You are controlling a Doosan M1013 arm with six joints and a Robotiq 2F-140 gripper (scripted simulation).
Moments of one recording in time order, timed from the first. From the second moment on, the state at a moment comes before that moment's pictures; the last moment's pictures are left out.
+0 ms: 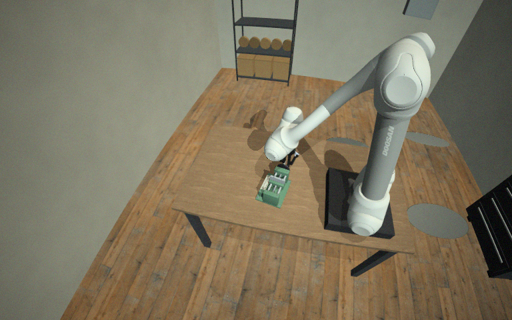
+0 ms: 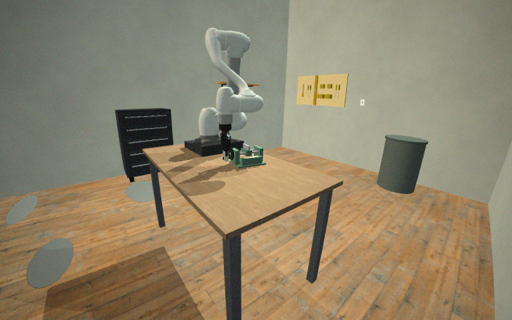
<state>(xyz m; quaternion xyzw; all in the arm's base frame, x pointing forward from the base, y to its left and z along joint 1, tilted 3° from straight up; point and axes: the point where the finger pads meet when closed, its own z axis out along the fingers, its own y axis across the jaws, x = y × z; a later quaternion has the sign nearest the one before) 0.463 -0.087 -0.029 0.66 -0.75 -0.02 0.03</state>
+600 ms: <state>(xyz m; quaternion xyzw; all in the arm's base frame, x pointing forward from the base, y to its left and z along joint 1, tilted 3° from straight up) 0.463 -0.087 -0.029 0.66 -0.75 -0.02 0.03</state>
